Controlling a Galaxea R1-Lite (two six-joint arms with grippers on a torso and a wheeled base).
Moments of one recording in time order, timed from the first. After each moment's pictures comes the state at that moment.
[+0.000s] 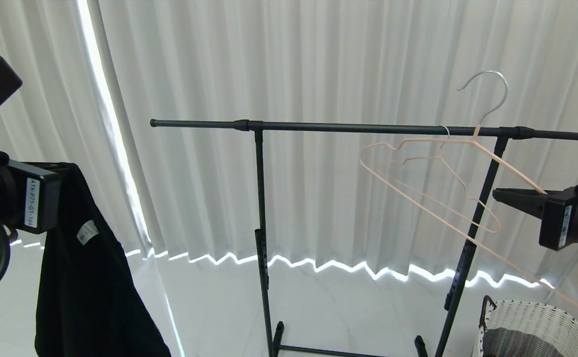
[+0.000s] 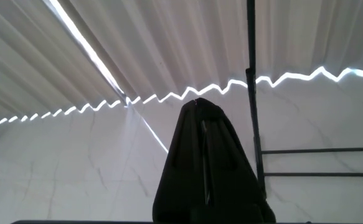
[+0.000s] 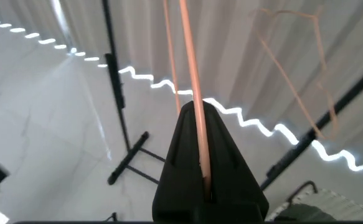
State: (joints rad) left arm -0.36 1.15 -1.06 0.29 0.36 0.23; right arm 0.52 1.18 -0.82 -0.10 -0.04 0.07
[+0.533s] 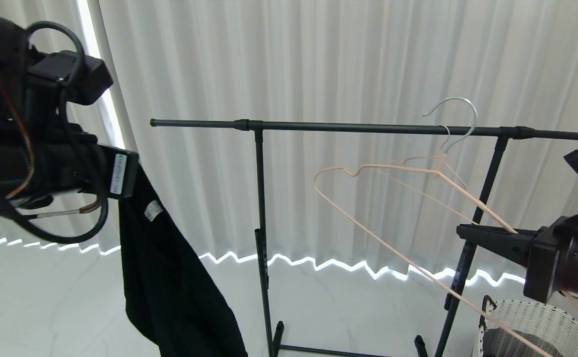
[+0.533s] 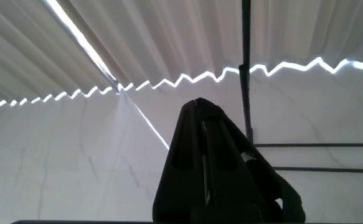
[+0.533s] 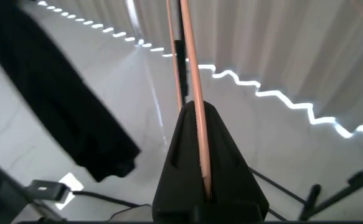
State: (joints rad) left arm -0.38 1.39 -1.21 0.29 0.40 0.13; right arm 0.73 1.16 -0.69 -0.21 -0.01 0.25
